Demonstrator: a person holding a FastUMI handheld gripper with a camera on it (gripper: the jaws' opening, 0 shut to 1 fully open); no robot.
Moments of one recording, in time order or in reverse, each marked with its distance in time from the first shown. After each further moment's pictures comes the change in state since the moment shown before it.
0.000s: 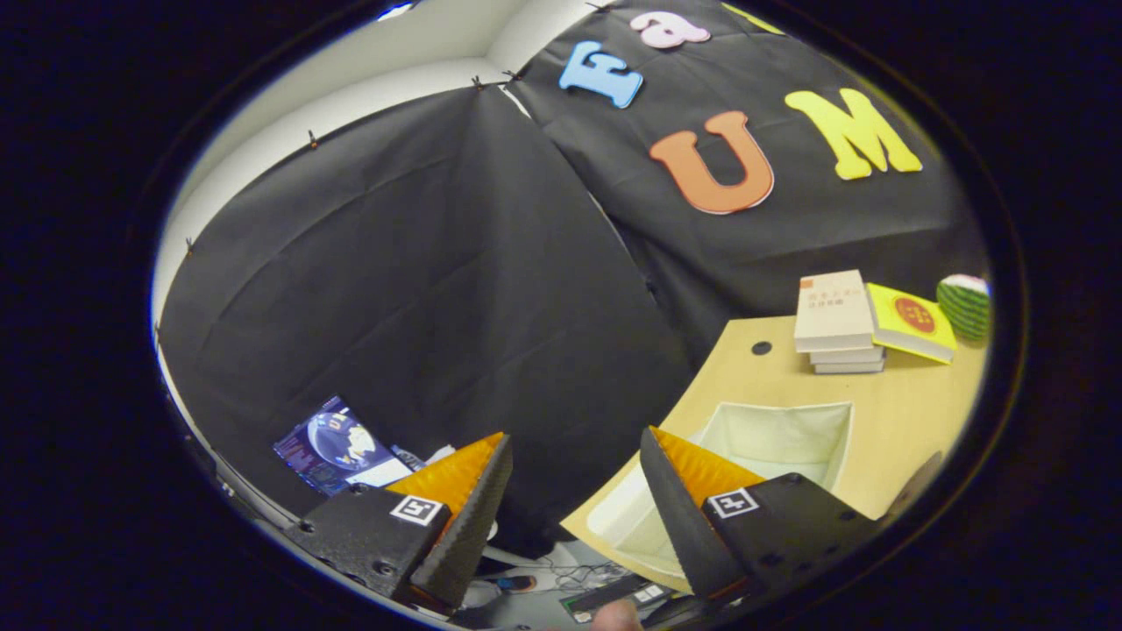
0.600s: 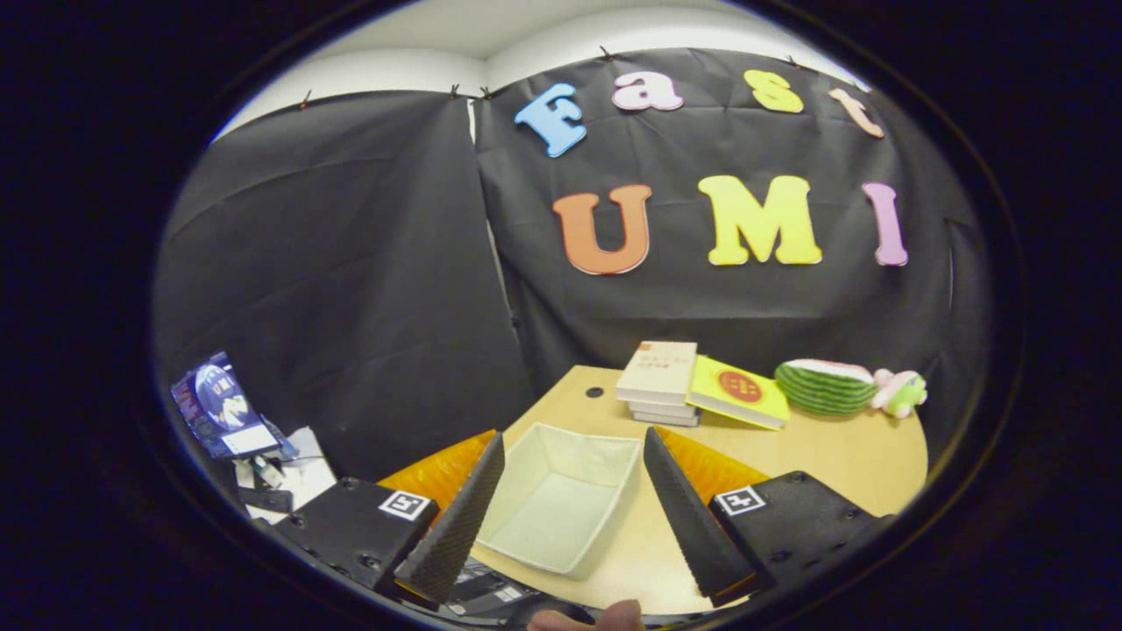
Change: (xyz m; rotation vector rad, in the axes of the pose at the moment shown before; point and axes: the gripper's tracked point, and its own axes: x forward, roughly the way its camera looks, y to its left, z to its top) arm -0.139 -0.111 0.018 -0.215 -0.102 -0.466
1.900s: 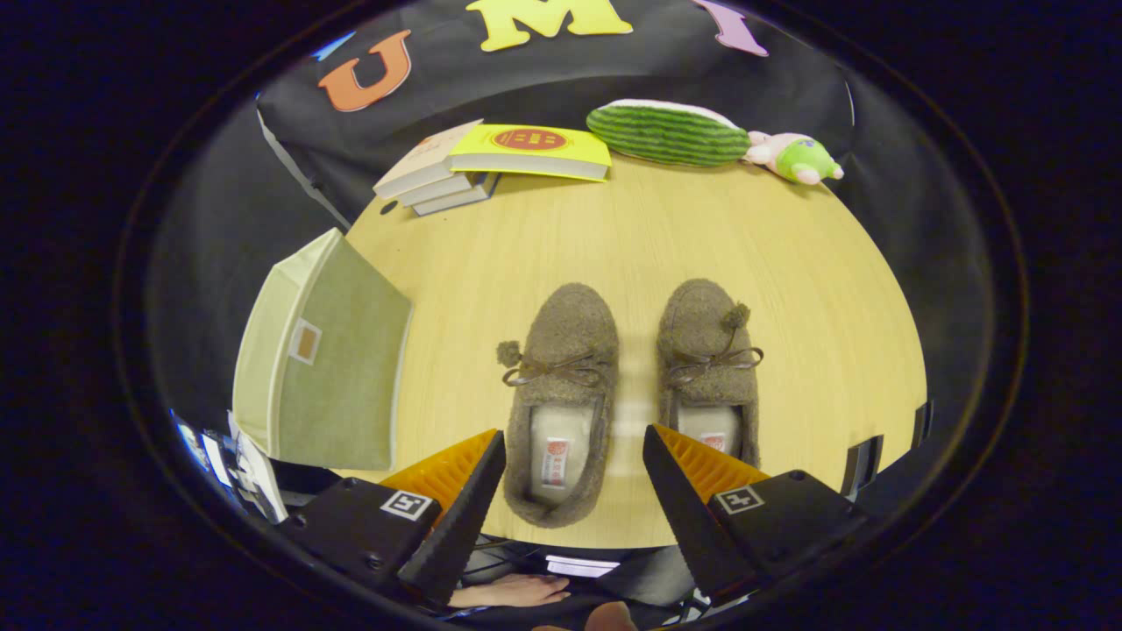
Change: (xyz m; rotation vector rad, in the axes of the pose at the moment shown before) arm 0.009 -0.232 -0.265 0.374 0.688 -0.314
